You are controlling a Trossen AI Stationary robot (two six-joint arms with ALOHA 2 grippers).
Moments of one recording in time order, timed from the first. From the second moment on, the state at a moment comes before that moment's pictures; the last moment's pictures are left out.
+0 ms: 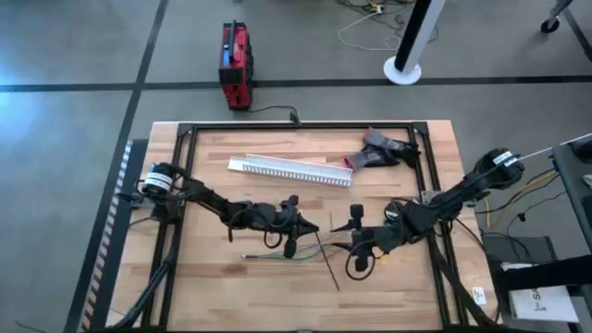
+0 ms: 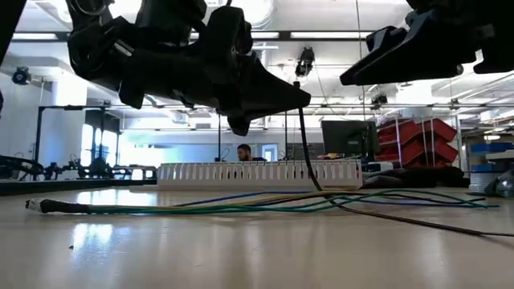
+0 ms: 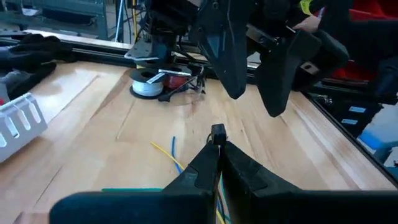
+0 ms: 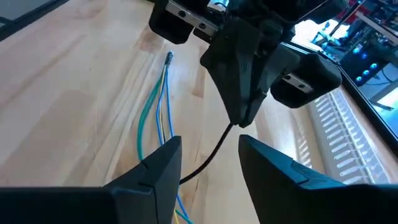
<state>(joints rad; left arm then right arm) -0.18 1.88 0.77 0.97 -0.09 -0.20 0.50 1.46 0.54 0.40 0.50 -0.10</state>
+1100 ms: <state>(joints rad) -0.18 1.88 0.77 0.91 -0.08 -0.09 0.48 1.47 0.55 0.49 0.41 -0.14</state>
